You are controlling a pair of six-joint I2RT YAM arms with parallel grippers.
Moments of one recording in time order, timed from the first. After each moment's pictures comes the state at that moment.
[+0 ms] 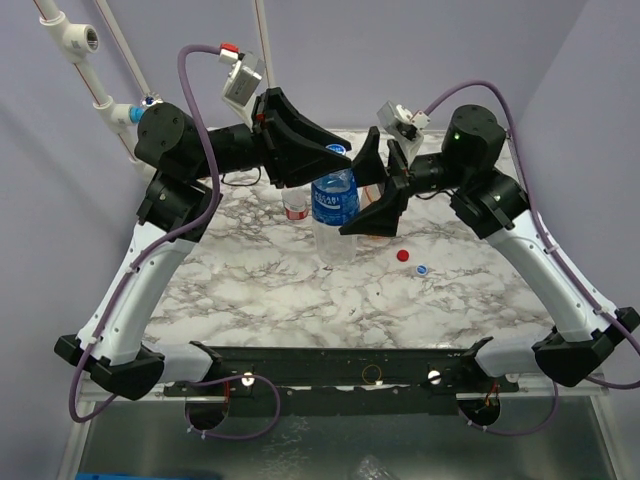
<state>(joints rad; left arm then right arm) -0.54 1.29 1.74 0.05 0.94 -0.63 0.63 1.36 1.63 -0.29 -1.13 0.11</state>
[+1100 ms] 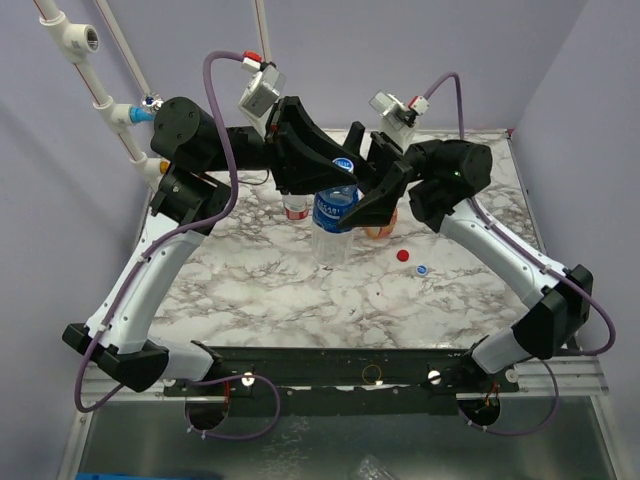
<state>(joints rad) -0.55 1.32 1.73 0.08 1.09 -0.55 0.65 1.49 1.46 0.93 -1.26 0.98</state>
